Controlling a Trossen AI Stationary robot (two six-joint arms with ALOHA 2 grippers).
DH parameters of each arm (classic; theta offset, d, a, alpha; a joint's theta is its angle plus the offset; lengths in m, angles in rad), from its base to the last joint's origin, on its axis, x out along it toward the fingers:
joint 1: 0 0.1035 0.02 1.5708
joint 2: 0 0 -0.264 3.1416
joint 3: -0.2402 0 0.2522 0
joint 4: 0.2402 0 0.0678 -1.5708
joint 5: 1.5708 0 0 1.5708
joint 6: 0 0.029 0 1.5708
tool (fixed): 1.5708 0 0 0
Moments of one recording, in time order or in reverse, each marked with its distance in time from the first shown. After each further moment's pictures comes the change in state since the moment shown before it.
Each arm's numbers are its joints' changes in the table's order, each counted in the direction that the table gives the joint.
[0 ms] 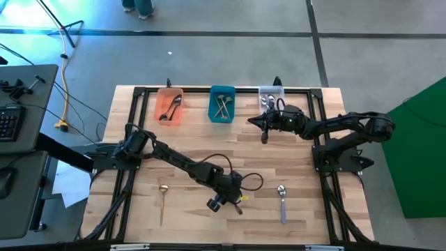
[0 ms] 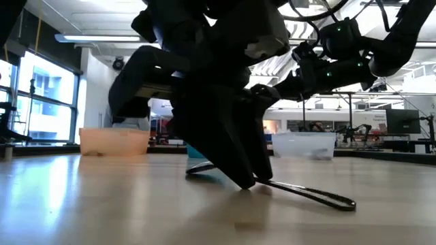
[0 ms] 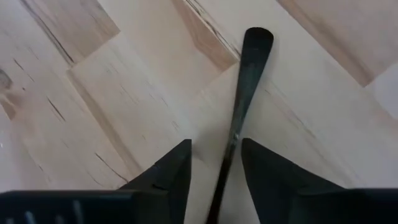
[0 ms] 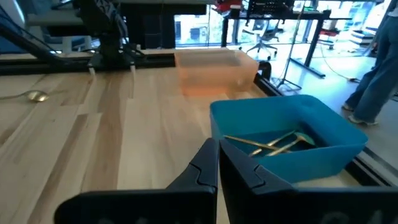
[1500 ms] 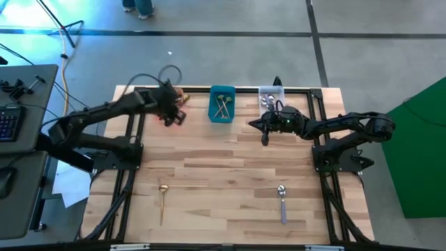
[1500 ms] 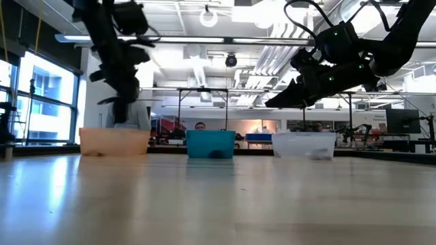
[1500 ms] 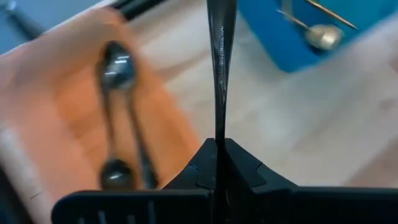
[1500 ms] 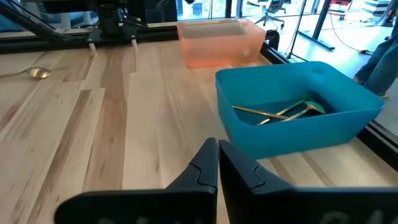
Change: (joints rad) left arm 0.883 0.990 0.552 0.432 -0.241 -0.708; right arm 0.001 0.001 0.000 0.109 -0.003 0.019
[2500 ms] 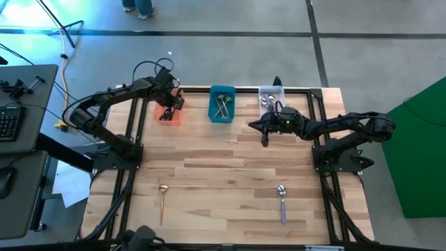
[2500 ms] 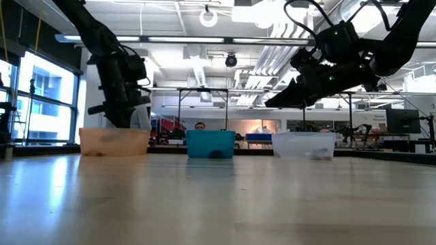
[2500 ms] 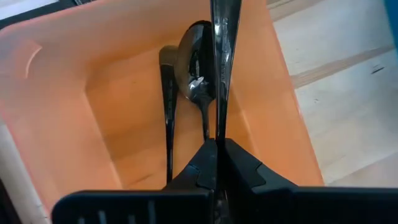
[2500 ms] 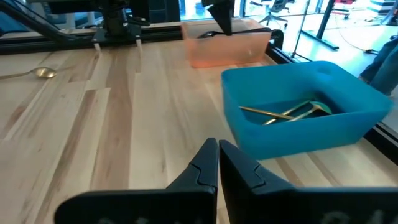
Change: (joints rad) left arm 0.397 -0.336 0.000 -0.175 0.166 0.115; right arm 0.018 -0.001 0.000 0.000 0.001 0.008
